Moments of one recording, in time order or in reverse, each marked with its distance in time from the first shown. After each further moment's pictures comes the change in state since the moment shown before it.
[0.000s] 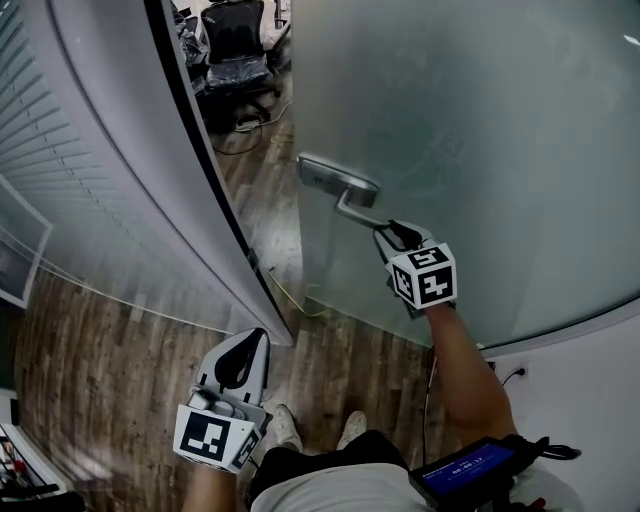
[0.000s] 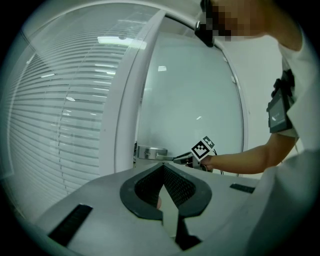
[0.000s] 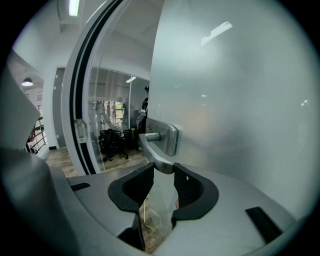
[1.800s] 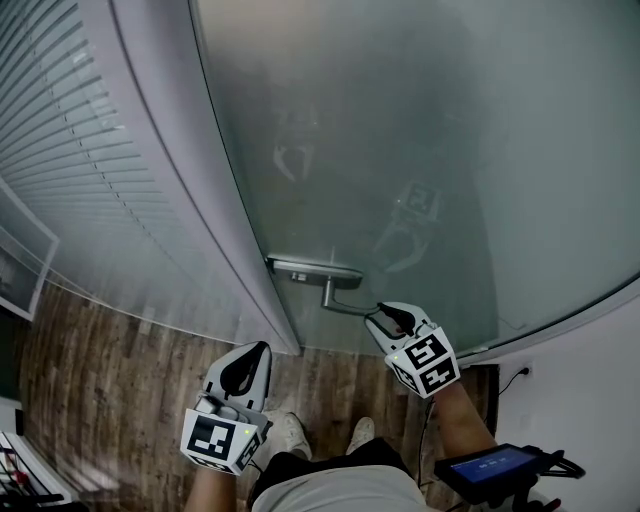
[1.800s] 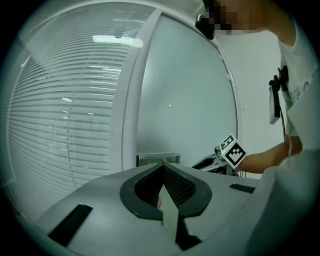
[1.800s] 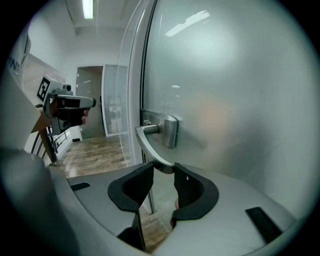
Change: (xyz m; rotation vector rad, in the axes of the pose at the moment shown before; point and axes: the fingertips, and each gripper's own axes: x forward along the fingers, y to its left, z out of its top) left arm -0.051 0.008 -0.022 0.037 0.042 -0.027; right arm -0.106 0.144 -0.068 -0.085 0.054 0.186
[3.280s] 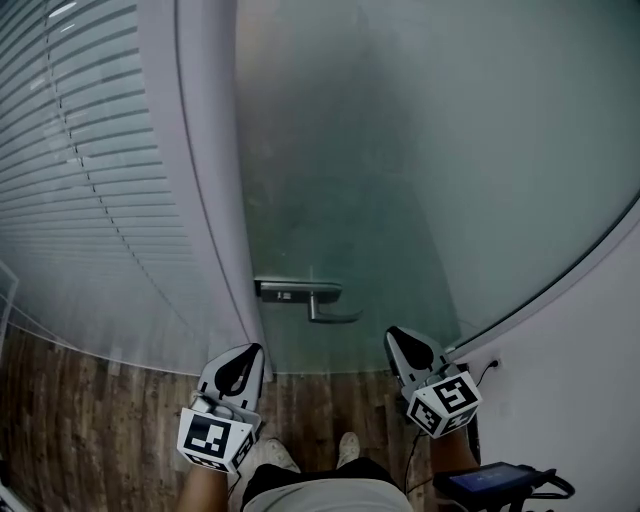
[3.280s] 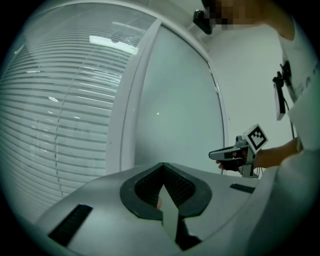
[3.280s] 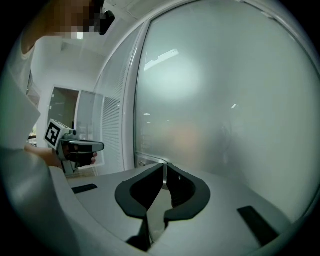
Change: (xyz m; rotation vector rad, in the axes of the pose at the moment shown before) left arm 0.038 0.021 0.032 0.000 -0.073 -0.171; right arm -0.103 -0.015 0.073 0.224 -0.297 -0.302
